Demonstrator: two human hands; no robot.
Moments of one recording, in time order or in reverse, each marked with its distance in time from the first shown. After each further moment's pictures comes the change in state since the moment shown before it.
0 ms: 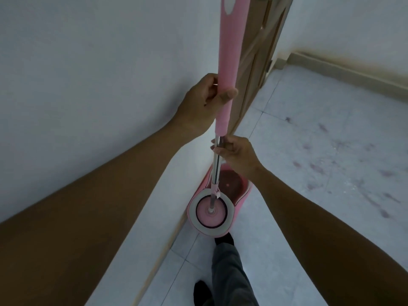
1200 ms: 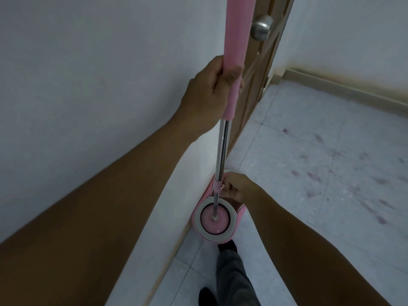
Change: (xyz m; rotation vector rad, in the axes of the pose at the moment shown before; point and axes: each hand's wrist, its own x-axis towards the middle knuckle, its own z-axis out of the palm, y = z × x) left_hand -0.023 0.097 -0.036 -0.057 0.078 0.151; right_hand -0.027 0.020 0.027 0.448 -0.055 0.838
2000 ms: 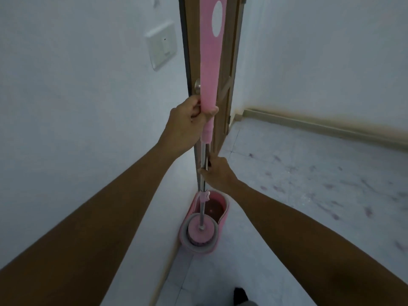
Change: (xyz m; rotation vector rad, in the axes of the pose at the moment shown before) left_hand -0.126 0.169 0.005 0.251 0.021 0.088; right_hand -0.258 -0.029 0.010 -0.685 0.303 -0.904
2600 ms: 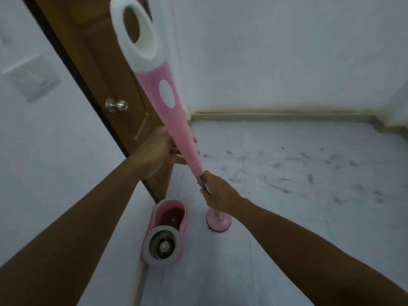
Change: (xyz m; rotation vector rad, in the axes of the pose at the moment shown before) left_hand -0.033 0.126 0.153 -0.402 -0.446 -0.441; right_hand -0.149 0.149 -0.163 -0.228 0.056 0.019
